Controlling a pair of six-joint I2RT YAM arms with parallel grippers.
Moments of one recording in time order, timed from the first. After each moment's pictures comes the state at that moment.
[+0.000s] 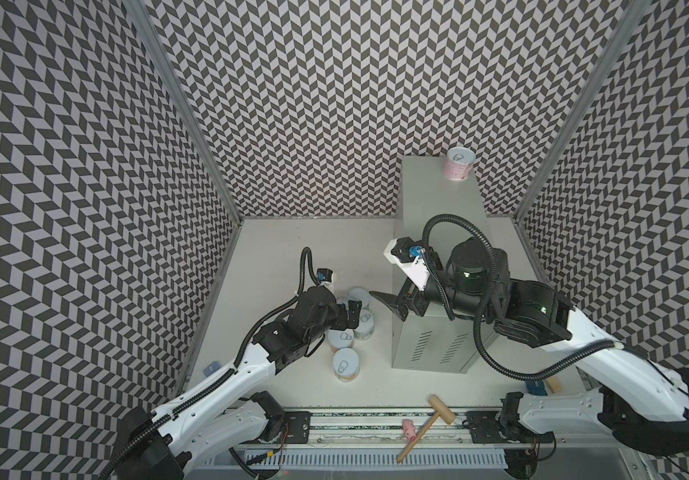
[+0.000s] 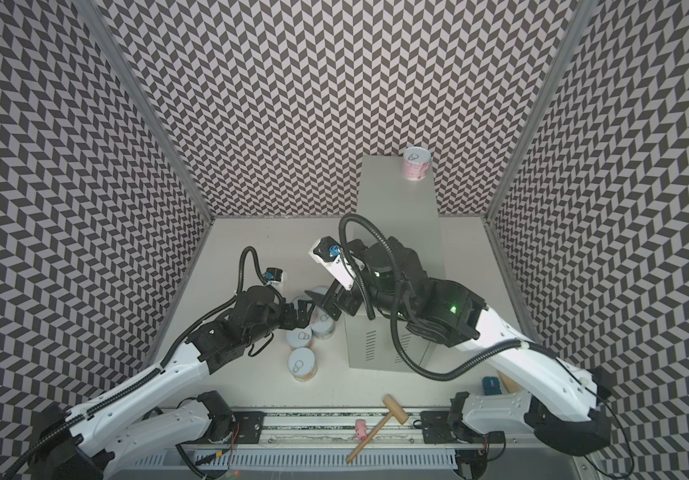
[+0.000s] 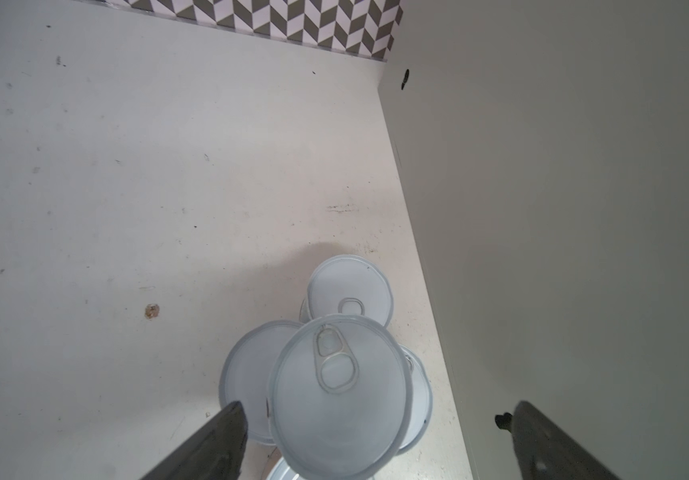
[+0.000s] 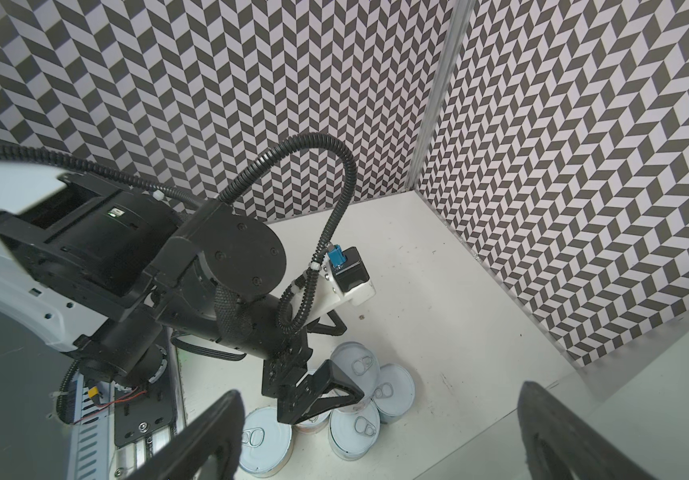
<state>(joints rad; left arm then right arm) -0.72 0.97 0.70 -0.34 -0.18 -0.52 1.05 1.23 1.56 -0.65 0.07 -0.18</state>
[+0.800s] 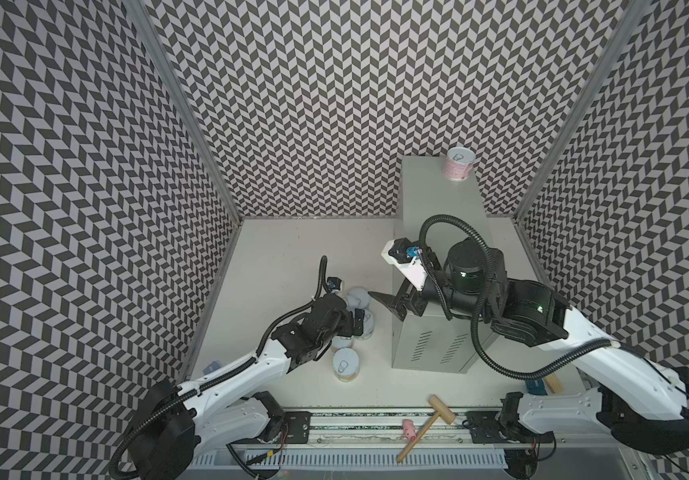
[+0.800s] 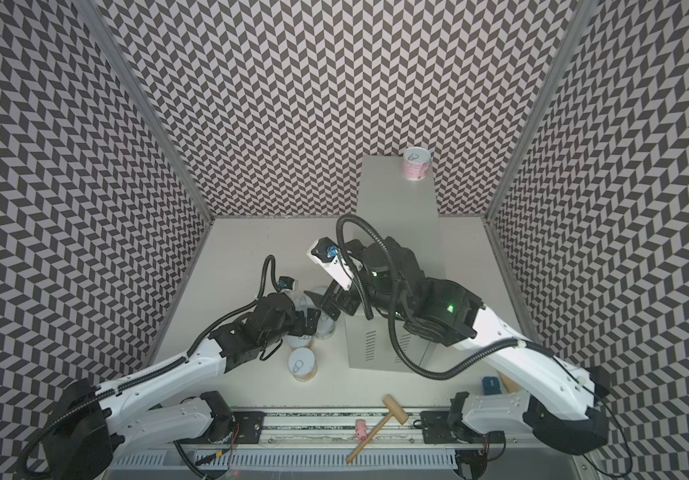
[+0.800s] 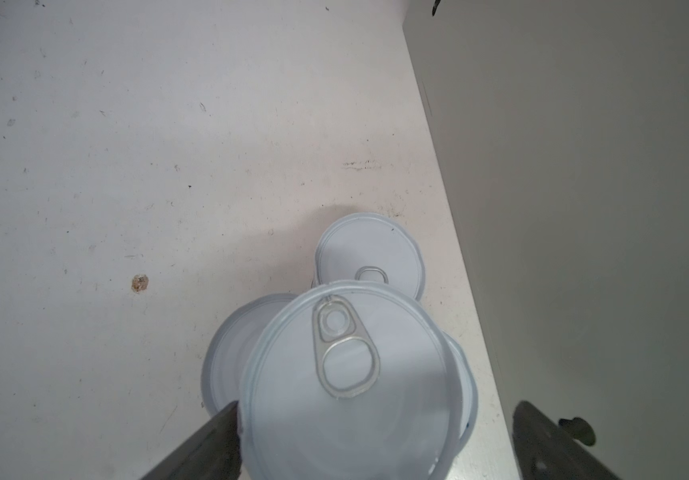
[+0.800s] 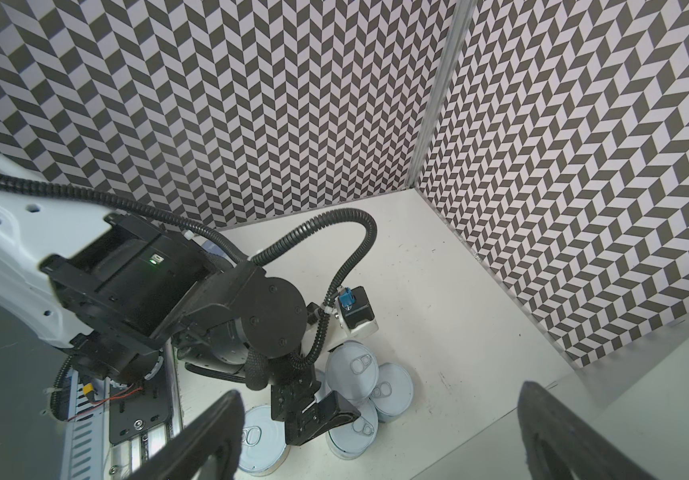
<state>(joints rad) -0.78 1.10 0.62 -0.24 -0.26 -0.52 1.05 1.24 1.56 -0.65 0.07 -0.19</state>
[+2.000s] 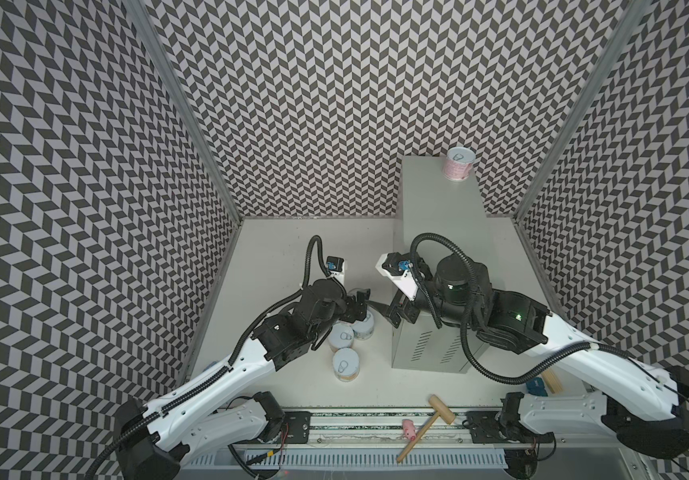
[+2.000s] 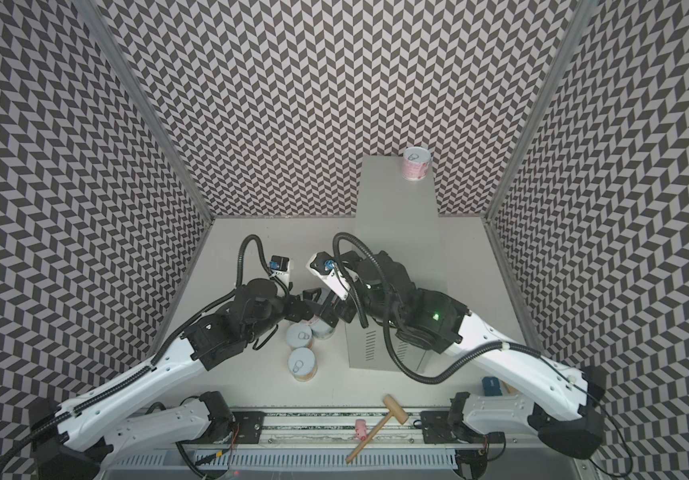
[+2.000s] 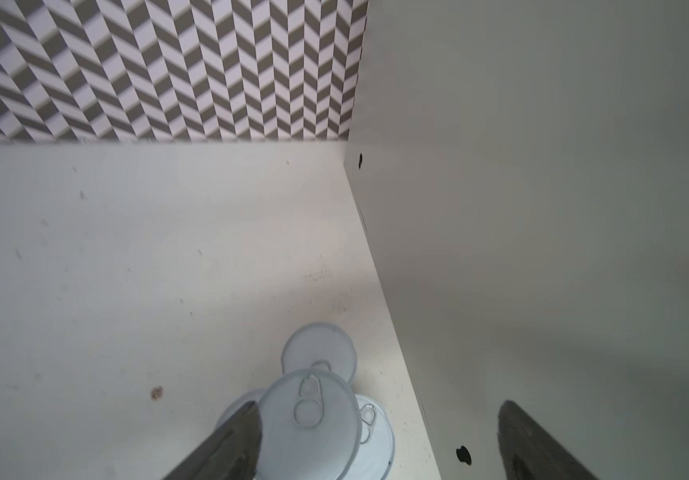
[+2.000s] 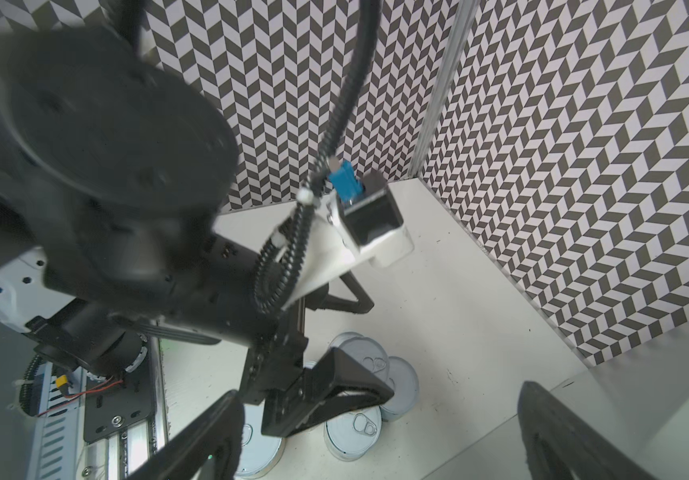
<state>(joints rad) -0.84 1.00 0.84 -0.36 -0.27 -0.44 1.05 1.20 1.36 -0.49 0.06 -0.20</state>
